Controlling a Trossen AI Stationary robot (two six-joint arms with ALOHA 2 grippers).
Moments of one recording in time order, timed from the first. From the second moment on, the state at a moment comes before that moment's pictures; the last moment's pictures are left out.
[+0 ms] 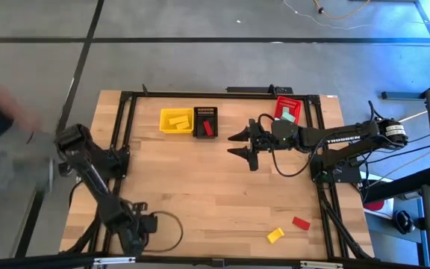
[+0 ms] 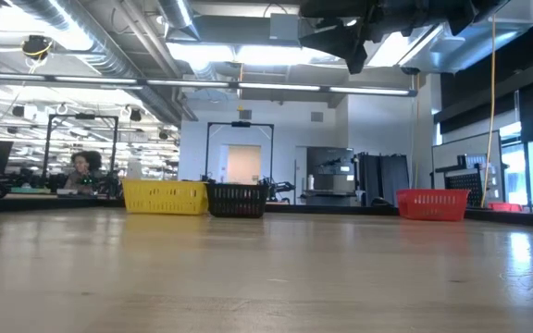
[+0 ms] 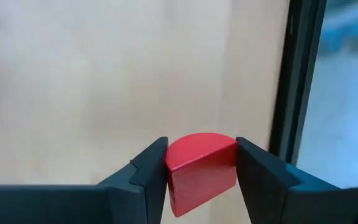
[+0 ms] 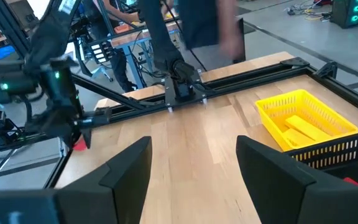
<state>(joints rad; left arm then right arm) -0.99 1.60 0.98 -0.59 -0.05 -1.09 -0.02 1.27 0.78 0.29 -0.02 0.26</state>
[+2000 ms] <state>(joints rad) 0.34 1.37 0.83 0.18 0.01 -0.17 -0.02 1.26 0.78 0.71 0.03 0.31</state>
